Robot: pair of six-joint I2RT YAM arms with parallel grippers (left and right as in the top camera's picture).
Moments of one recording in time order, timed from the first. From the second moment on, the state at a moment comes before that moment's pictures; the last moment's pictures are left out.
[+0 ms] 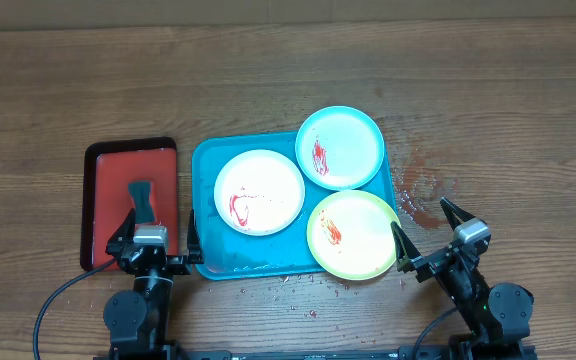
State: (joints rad) left arm 0.07 0.02 0.01 -0.07 0.08 0.03; right arm 0.07 0.01 0.02 -0.03 -0.38 0.08
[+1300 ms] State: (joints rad) left arm 0.07 0.44 0.76 -0.69 0.16 -0.09; right arm 0.07 0.49 0.63 -0.42 -0.42 0.11
